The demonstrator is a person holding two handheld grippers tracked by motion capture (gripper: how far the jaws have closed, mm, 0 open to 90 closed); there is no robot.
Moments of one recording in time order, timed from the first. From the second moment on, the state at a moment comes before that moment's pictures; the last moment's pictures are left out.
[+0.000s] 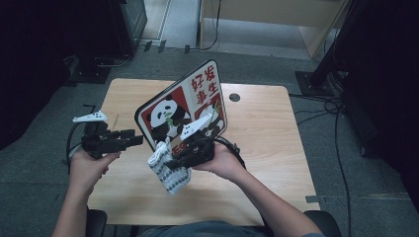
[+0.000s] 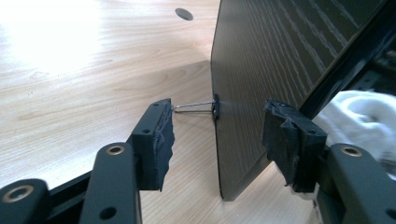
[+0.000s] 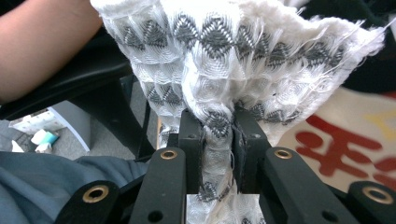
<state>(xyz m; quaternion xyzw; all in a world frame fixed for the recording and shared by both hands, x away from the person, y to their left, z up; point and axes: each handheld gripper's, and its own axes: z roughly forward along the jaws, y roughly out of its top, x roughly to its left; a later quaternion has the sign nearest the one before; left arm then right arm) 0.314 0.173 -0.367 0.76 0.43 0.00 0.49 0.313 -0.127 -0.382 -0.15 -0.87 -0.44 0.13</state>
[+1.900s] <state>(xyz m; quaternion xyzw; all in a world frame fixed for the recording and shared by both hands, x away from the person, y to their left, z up) 0.305 0.206 -0.357 0.74 0.44 0.01 0.51 0.340 -0.077 -0.303 -0.14 -0.86 -0.48 0.11</state>
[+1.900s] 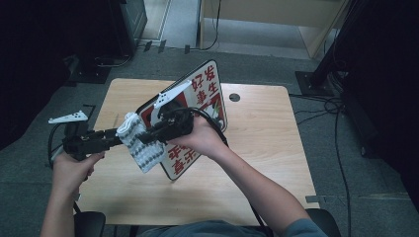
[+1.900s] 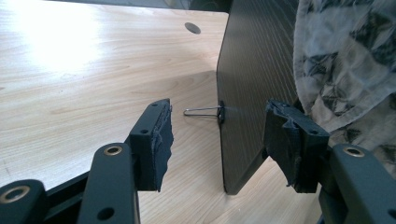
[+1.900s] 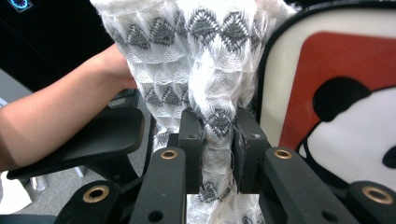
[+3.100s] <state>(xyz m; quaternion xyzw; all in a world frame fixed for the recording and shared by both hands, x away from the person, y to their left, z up) 0.303 0.206 -0.350 0.74 0.44 0.01 0.51 0.334 -0.086 -0.338 -0.16 -0.87 -0.46 0.13</state>
